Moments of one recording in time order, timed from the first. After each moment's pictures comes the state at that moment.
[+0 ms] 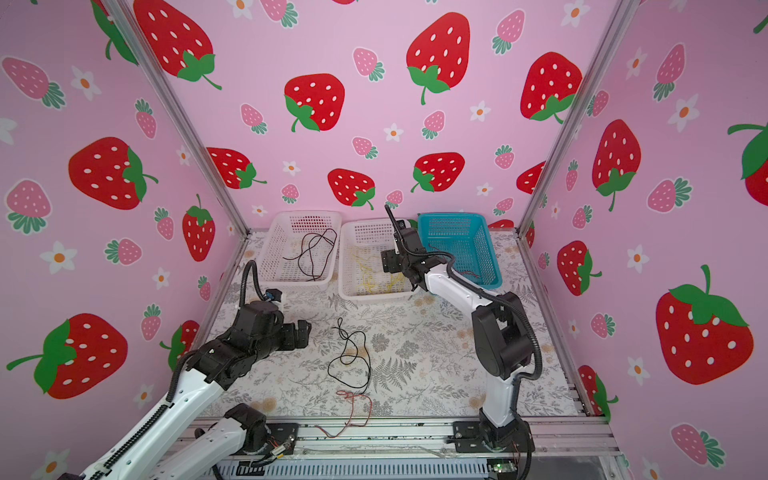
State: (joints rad) left arm -0.41 0.81 0.72 -0.74 -0.13 -0.39; right arm 0.65 1.84 1.45 -0.21 0.14 0.16
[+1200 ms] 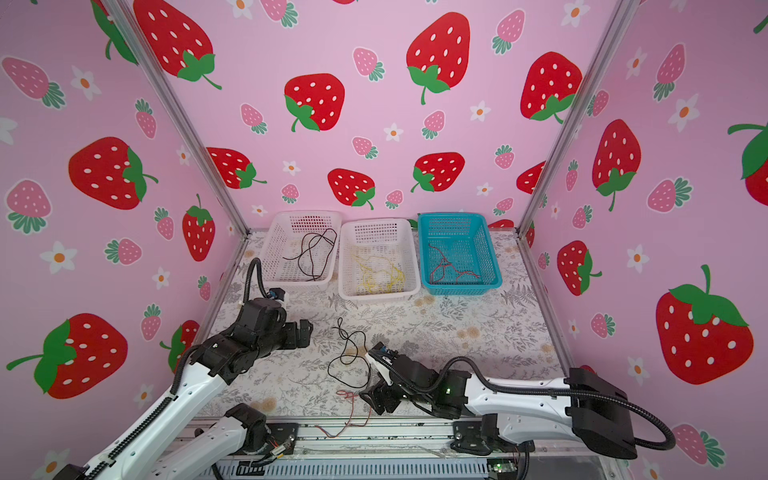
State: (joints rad) left arm -0.41 0.85 0.74 -0.76 -0.11 -0.38; right arm 1.40 1.13 0.48 0.00 0.01 0.50
